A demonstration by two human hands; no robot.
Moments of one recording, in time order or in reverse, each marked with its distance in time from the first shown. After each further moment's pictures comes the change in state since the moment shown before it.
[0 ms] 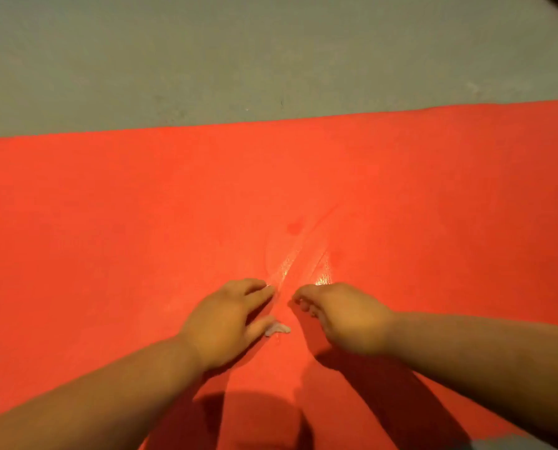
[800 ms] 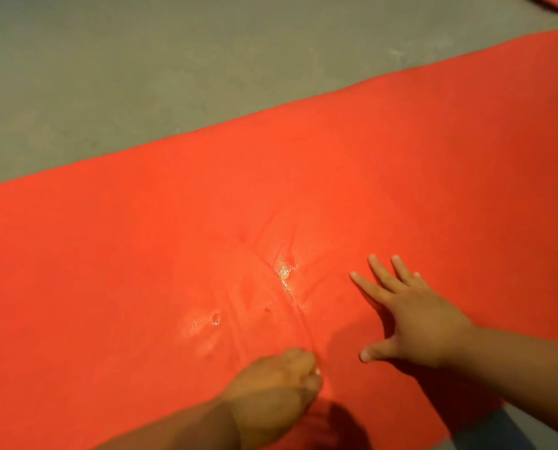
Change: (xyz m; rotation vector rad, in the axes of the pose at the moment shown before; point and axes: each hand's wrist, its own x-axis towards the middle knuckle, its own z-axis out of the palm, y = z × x) left_hand 0.041 0.095 0.040 -0.031 -0.257 0.386; right_hand -0.095 0.104 -0.002 -0.170 0.016 0.429
